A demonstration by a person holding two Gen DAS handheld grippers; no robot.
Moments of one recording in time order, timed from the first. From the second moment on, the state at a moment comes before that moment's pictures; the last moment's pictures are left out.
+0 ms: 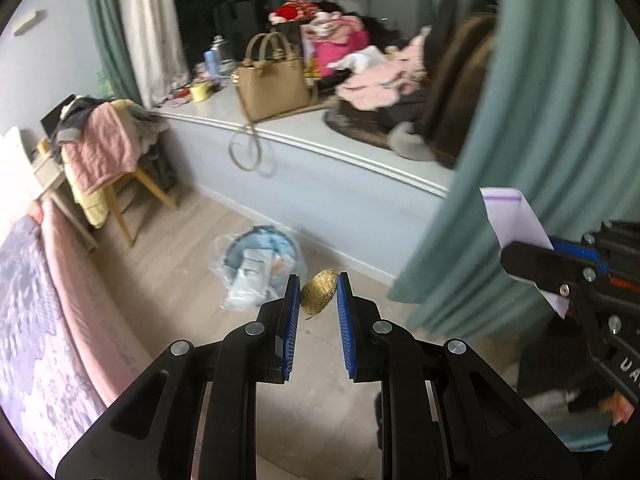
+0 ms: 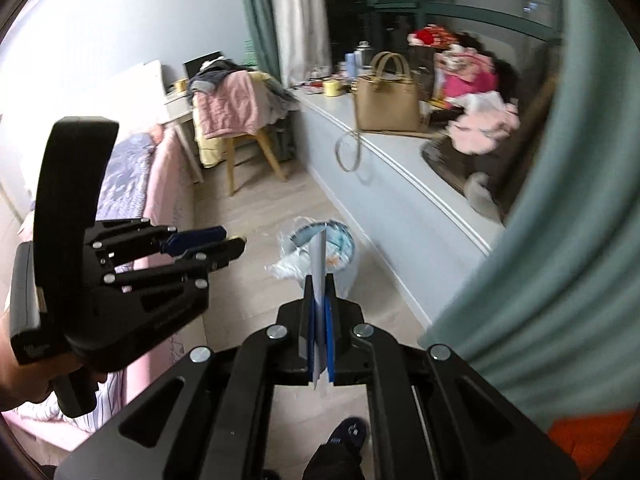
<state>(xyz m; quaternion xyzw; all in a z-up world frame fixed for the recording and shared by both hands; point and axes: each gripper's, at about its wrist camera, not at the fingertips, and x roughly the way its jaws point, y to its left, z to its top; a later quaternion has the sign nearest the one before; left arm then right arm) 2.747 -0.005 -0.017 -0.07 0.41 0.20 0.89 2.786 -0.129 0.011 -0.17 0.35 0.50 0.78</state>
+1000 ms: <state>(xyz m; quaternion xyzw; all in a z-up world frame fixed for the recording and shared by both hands) 2.872 0.292 -0.092 -0.16 0.45 0.30 0.83 2.914 0.184 -0.065 -0.28 0.39 0.56 0.67</state>
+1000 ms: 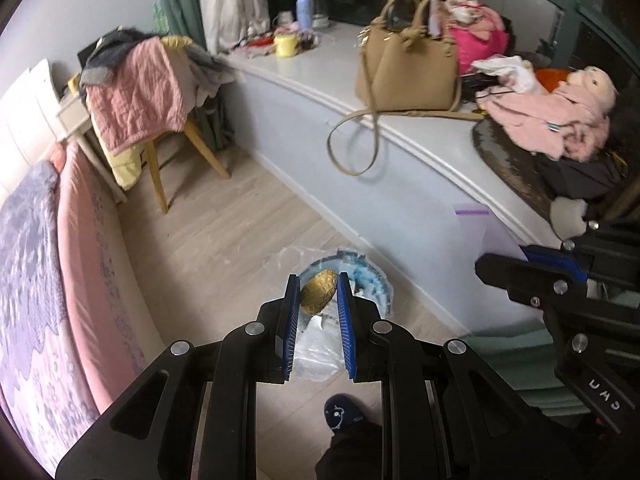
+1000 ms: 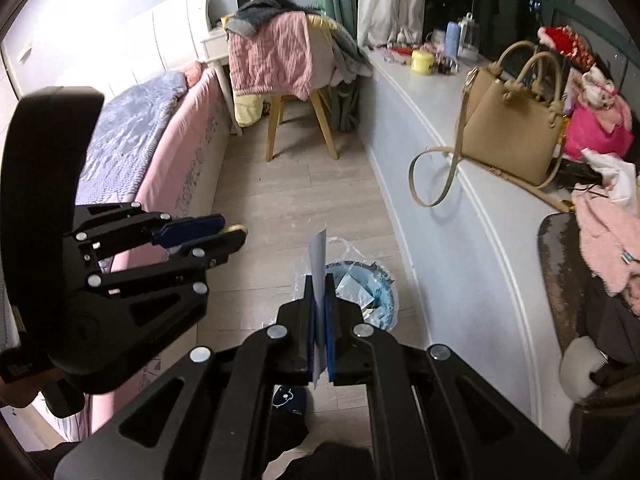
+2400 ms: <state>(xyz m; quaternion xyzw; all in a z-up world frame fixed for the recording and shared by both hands) 2.991 0.390 -0.486 -0.31 0.54 0.30 0.72 3.028 0.303 -0.463 -0.38 0.50 0.56 0.54</state>
